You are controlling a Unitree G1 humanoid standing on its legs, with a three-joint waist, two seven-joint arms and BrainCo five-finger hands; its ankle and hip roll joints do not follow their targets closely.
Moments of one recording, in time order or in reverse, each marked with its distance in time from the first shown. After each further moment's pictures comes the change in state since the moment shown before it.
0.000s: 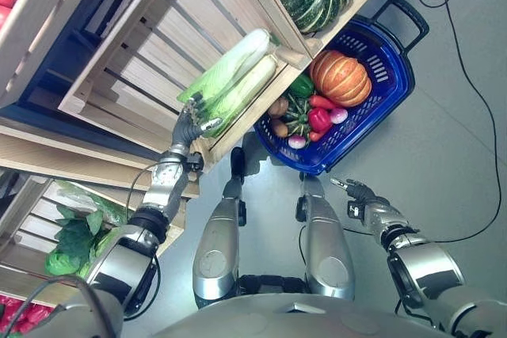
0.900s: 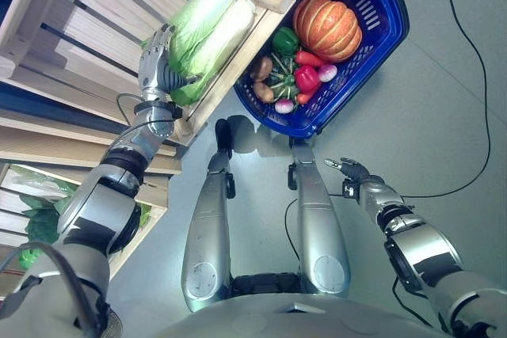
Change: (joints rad) left arm -0.415 0.156 -0.159 0.311 0.780 0.181 0.510; right arm -0.124 -0.007 0.118 -0.003 0.049 0.002 0.007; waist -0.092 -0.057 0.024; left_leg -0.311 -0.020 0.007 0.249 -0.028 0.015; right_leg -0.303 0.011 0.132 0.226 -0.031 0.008
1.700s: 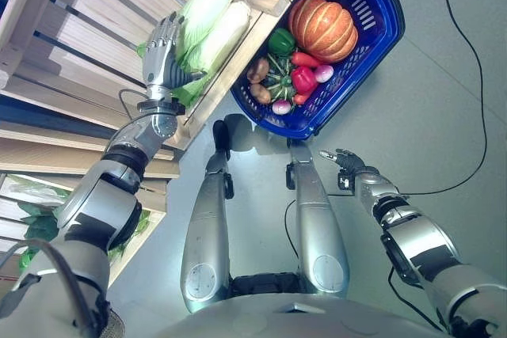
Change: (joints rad) left arm 0.024 -0.009 -0.021 -0.112 0.089 -0.130 0.142; right arm -0.048 0.013 0.030 0.001 0.028 -0.002 -0.013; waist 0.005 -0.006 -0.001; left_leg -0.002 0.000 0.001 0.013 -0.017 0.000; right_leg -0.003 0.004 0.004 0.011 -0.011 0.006
